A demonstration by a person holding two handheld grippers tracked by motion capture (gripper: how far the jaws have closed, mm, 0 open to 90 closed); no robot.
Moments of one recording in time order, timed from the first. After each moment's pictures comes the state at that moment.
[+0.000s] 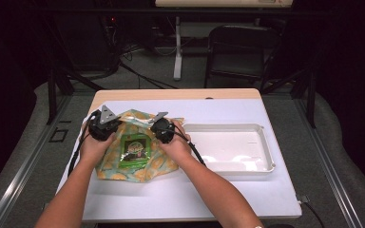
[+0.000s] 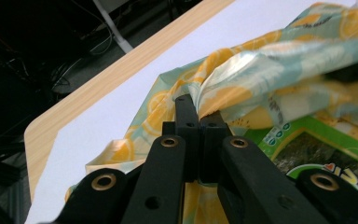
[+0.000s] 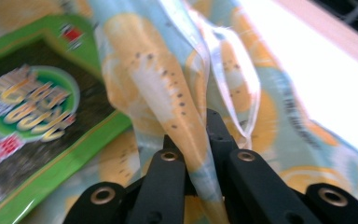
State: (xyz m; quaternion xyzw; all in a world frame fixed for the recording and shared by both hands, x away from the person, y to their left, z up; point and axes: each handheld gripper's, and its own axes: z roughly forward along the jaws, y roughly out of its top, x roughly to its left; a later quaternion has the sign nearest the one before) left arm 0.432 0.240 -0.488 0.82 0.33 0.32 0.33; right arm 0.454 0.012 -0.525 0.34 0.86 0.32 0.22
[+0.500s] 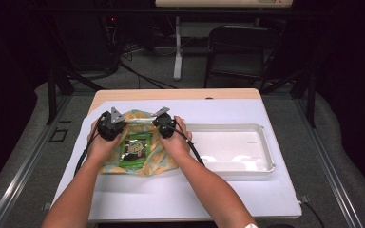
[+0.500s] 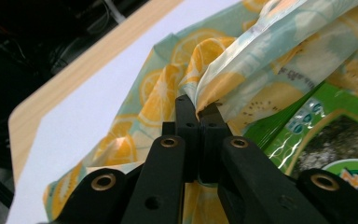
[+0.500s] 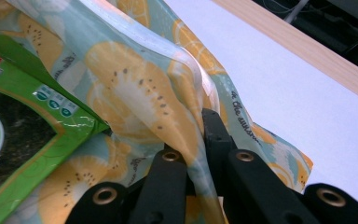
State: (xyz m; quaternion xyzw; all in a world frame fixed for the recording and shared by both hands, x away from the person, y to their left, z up) left arm 0.457 0.229 -0.520 0.84 0.35 0.30 0.28; right arm 0.468 0.013 -0.526 0.39 0.83 0.30 0.27
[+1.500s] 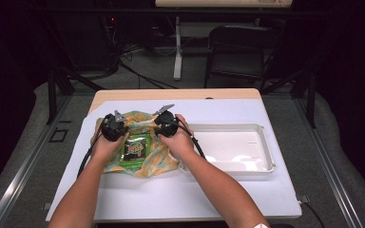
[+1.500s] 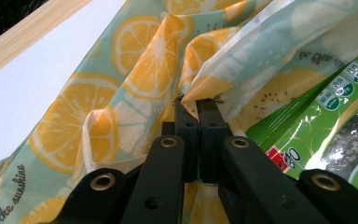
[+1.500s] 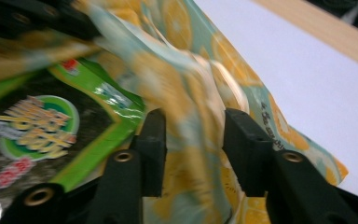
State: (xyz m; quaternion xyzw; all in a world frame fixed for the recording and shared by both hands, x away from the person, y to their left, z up) left arm 0.471 0.230 -0.542 0.85 0.39 0.26 0.25; right arm 0.462 0.001 -0.506 0.35 0.85 0.35 0.18
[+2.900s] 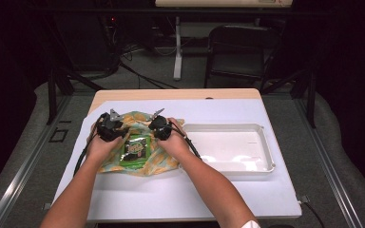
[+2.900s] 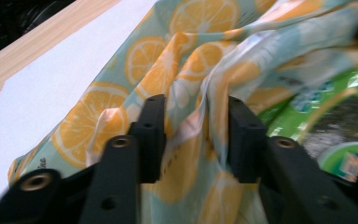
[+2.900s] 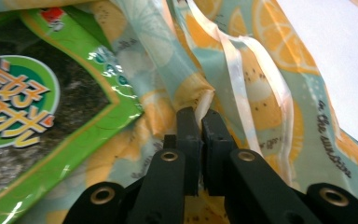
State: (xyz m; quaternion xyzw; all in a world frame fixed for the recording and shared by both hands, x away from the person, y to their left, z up) left arm 0.454 0.239 -0.519 0.84 0.38 0.26 0.29; right arm 0.477 0.021 -0.540 0.33 0.89 0.28 0.17
